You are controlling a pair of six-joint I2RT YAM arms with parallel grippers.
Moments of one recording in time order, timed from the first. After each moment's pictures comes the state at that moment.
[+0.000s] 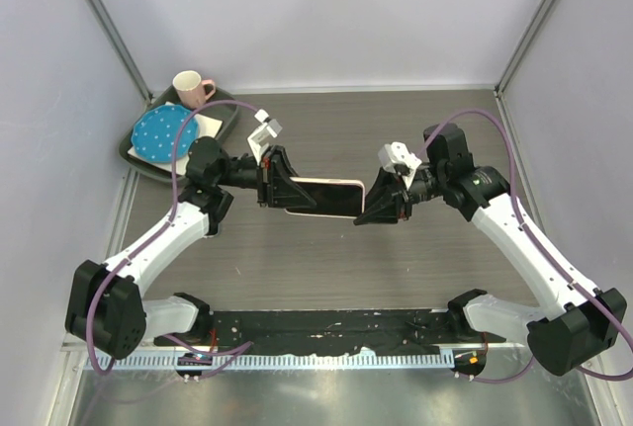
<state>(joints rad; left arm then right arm) -0.42 1.23 0.83 0.67 1.31 -0.77 0.42 1.13 1.09 -0.58 -1.33 -0.54</state>
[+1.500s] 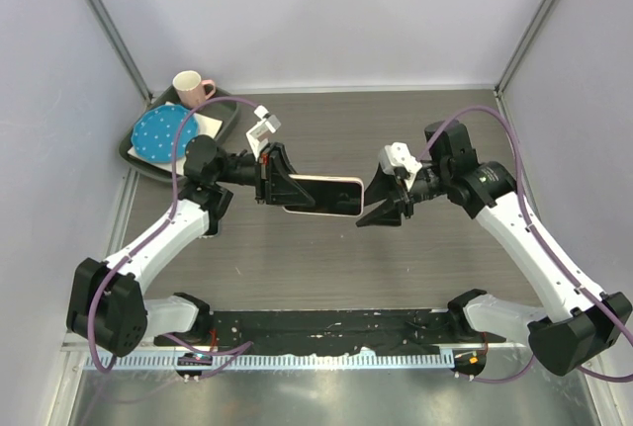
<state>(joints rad) -0.42 1.25 0.85 0.73 1.34 -0.86 0.44 1.13 1.19 -0.78 -1.27 -0.73</state>
